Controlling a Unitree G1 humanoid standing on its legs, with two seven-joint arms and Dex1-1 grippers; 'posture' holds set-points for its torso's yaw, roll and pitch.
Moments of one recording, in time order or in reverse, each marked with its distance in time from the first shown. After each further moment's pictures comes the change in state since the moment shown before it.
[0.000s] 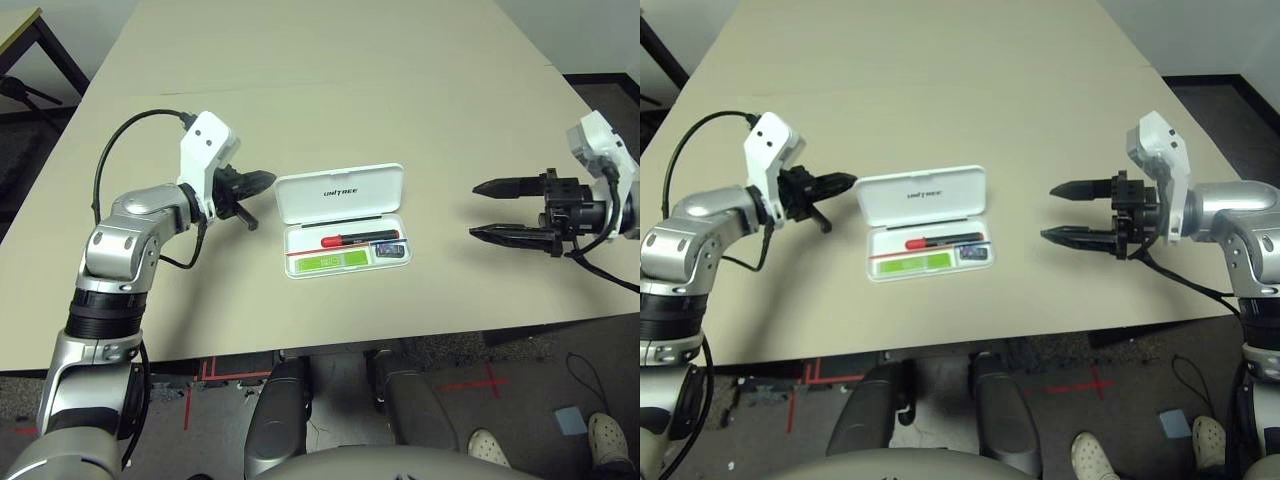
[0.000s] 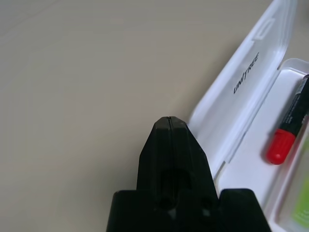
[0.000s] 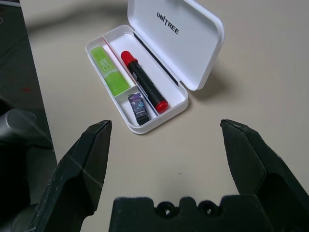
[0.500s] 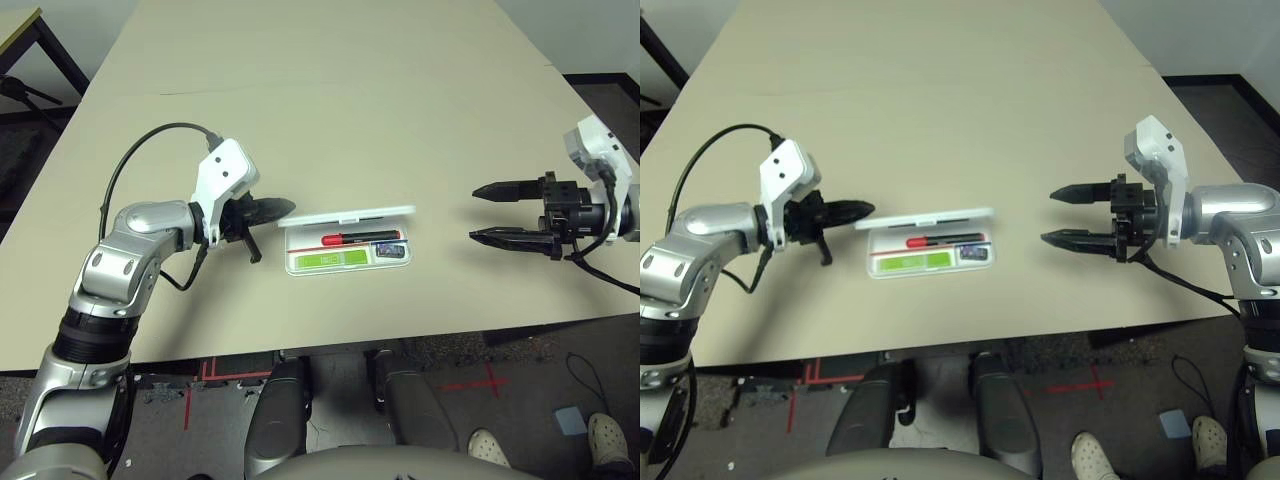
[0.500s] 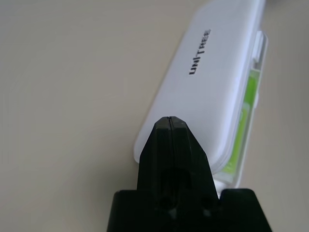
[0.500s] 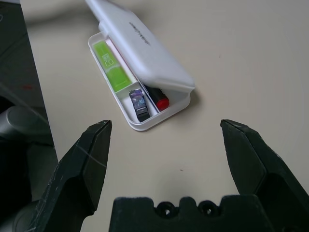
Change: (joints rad) left arm 0.146 0.107 -0.090 -0.154 0.001 -0.104 -0.197; right arm 0.005 -0.006 0.009 0.000 -0.005 -0.001 0.000
